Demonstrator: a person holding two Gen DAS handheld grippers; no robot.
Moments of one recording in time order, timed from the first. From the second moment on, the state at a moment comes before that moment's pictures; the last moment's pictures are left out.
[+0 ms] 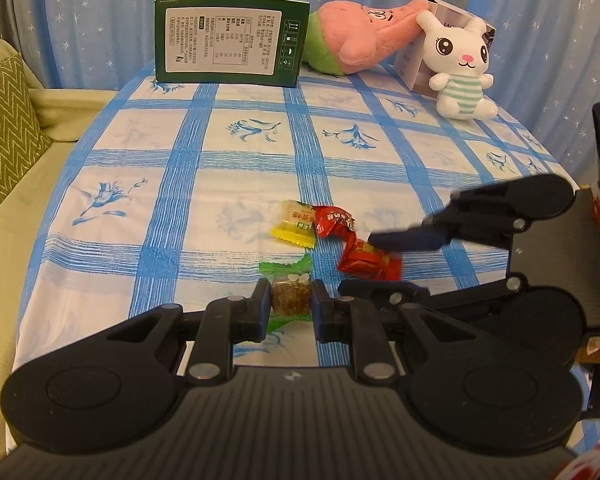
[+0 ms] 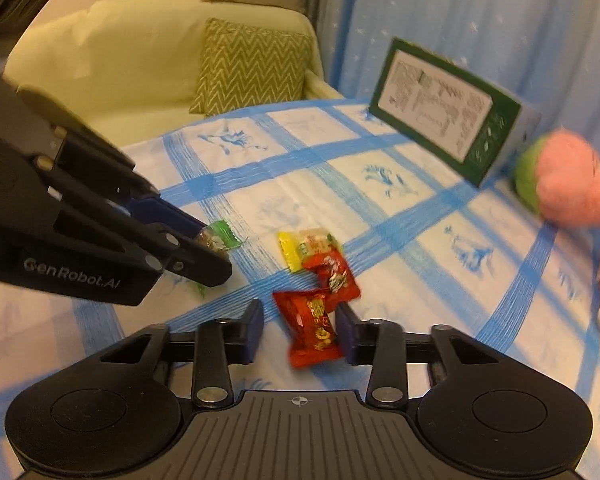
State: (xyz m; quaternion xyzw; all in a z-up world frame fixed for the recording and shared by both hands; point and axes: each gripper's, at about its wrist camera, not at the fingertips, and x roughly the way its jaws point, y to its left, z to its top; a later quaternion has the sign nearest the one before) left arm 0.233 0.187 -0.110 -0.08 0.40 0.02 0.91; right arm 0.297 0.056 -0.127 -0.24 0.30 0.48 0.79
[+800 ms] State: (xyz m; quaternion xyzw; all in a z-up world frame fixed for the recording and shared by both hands) left arm 0.189 0.100 -0.071 -0.08 0.39 -0.04 0.92; right arm 0.218 -0.104 -0.063 -0.03 0.39 0.26 0.88
